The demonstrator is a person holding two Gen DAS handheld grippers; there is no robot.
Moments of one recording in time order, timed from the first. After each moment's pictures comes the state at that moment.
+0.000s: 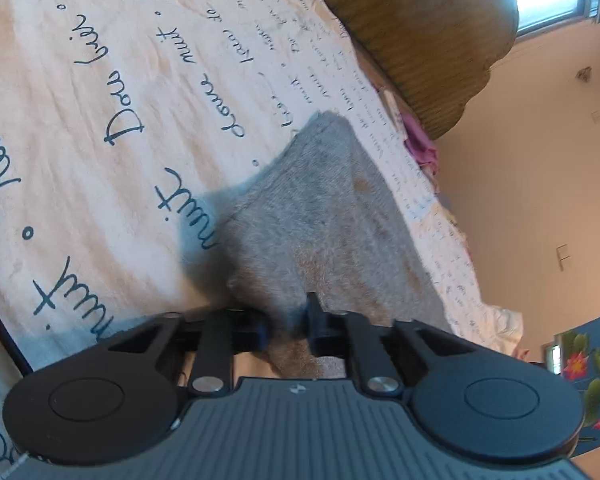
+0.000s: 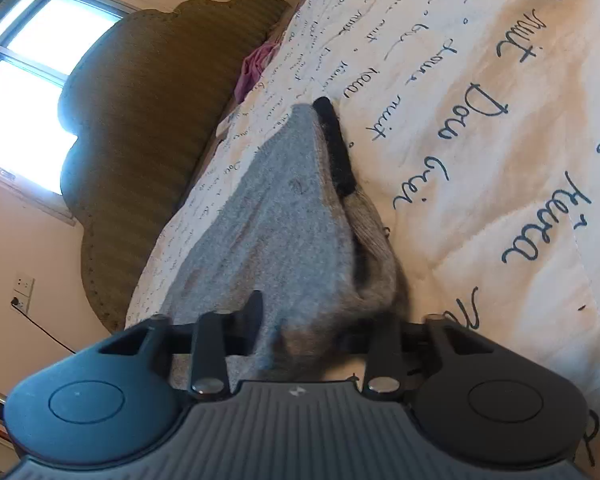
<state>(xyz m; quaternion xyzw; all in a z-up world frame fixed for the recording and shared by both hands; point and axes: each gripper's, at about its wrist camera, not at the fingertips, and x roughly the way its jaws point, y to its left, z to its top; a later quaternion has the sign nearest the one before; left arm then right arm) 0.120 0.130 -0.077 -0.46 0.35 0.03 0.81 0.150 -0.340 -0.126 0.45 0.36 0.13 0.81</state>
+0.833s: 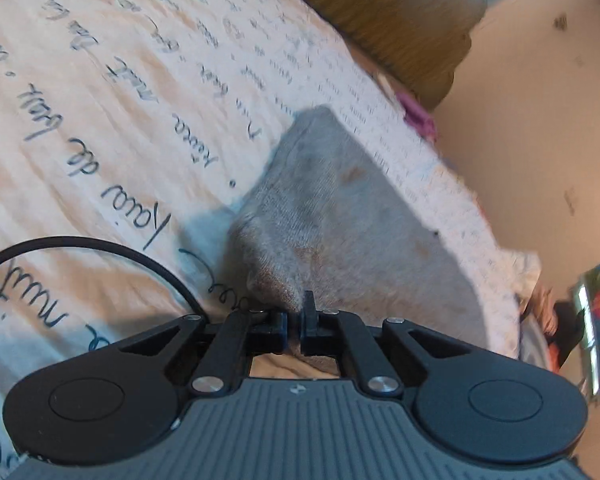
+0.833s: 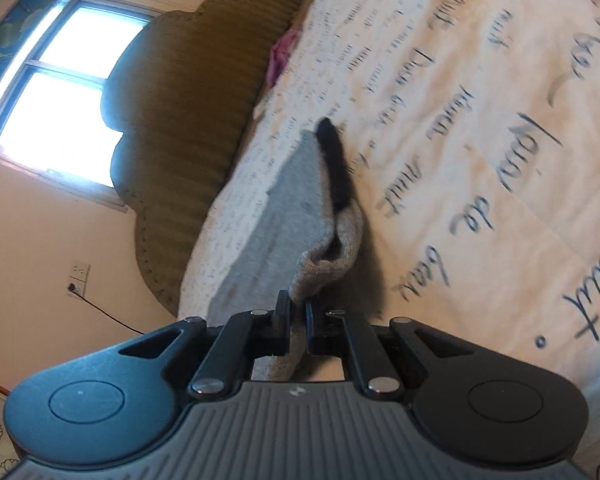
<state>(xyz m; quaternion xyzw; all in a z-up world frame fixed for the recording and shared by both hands) 0.007 0.157 -0.059 -0.37 0.38 0.02 0.85 0.048 -0.365 -0.125 0.50 0.36 0.17 0.77</state>
